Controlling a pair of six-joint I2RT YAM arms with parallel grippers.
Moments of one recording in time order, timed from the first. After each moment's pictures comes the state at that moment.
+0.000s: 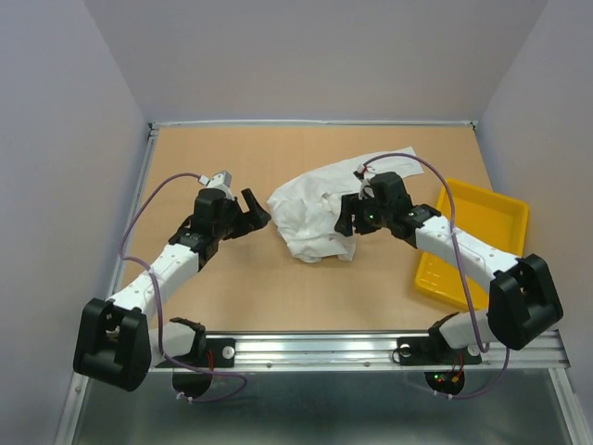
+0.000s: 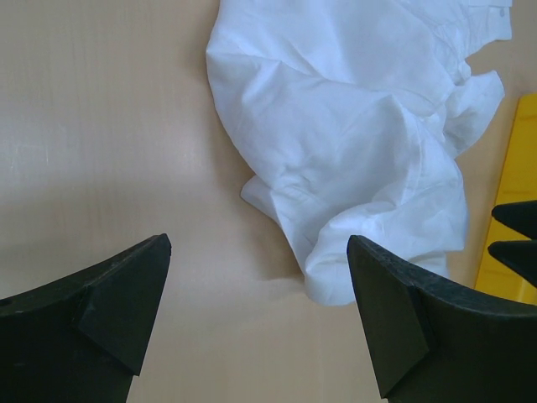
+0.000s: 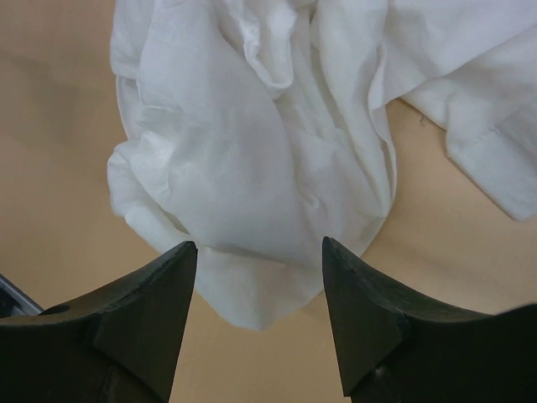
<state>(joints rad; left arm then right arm) -0.33 1.14 0.65 -0.09 0.14 -0.63 0.50 1.37 0.93 -0.28 -0.21 0.33</state>
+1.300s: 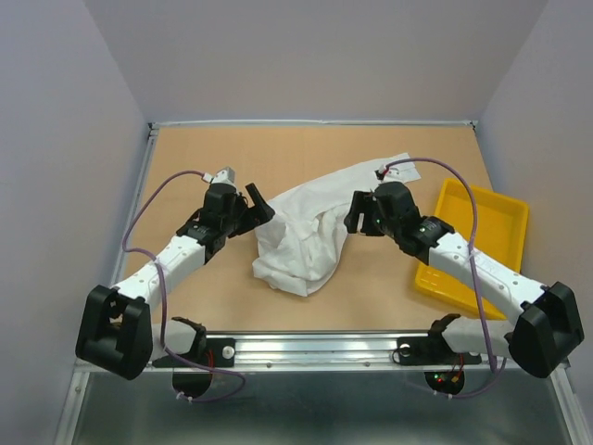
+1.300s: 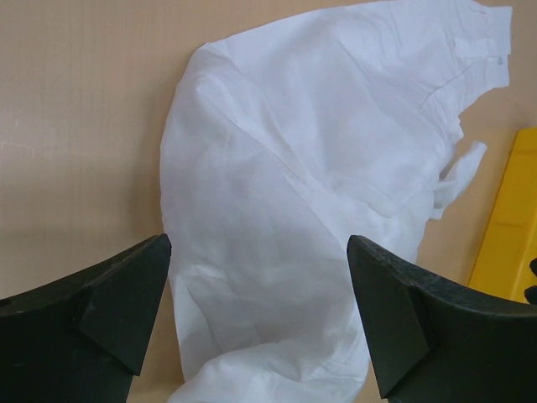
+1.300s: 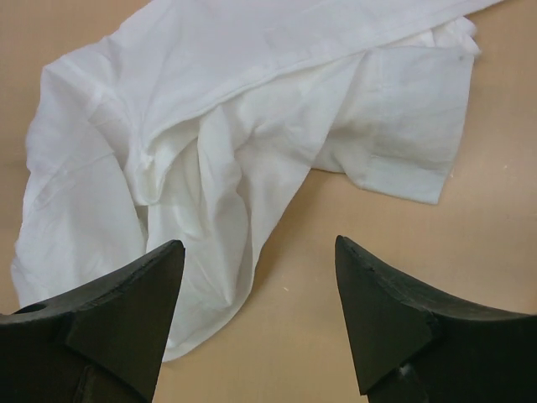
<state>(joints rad) -0.38 1.20 0.72 -0.12 0.03 -0.72 0.63 1.20 0.89 -0.31 0.15 0.52</state>
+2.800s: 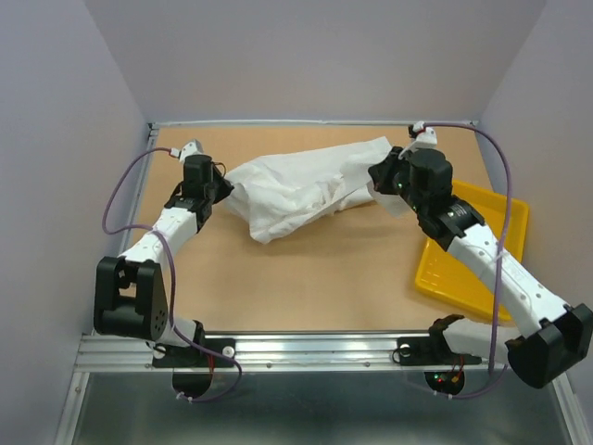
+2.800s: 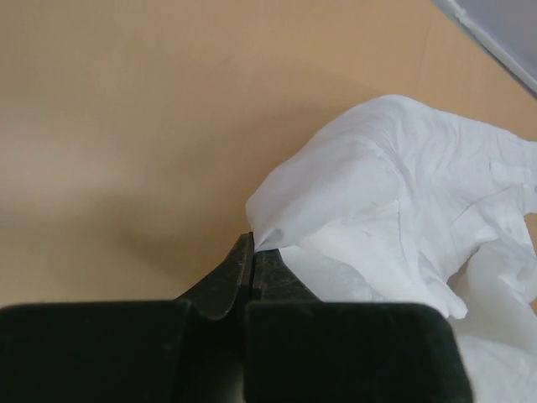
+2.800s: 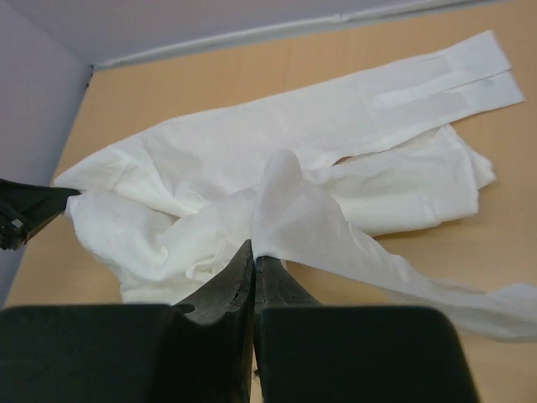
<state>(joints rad) -0.19 1.45 0.90 -0.02 -0.08 -0.67 0.47 1.20 1.07 -0.18 0.15 0.47</state>
